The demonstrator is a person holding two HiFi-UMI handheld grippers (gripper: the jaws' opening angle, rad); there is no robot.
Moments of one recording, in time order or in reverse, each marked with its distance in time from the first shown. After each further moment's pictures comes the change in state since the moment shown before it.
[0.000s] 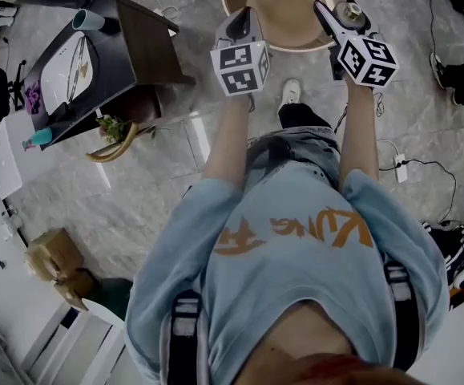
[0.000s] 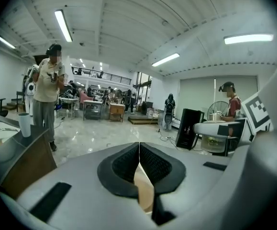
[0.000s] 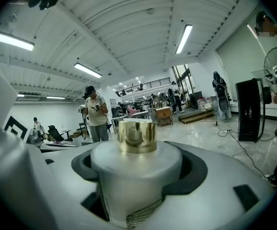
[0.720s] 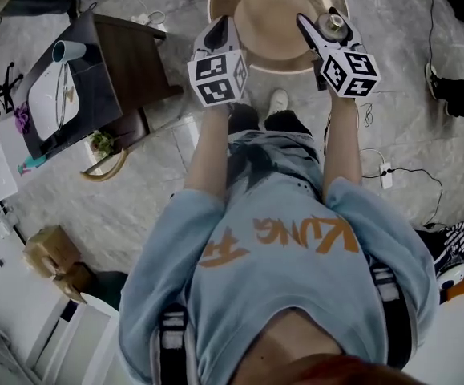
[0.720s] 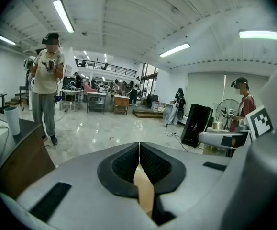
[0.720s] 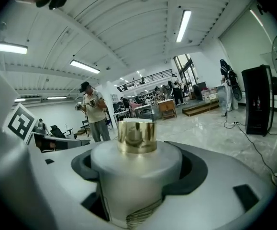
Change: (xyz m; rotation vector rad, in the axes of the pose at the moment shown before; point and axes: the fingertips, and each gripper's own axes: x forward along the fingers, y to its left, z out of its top) left arm 0.117 0.038 0.009 -0.036 0.101 0.051; right arm 0.111 -0.061 -0.020 0.039 0.076 0.061
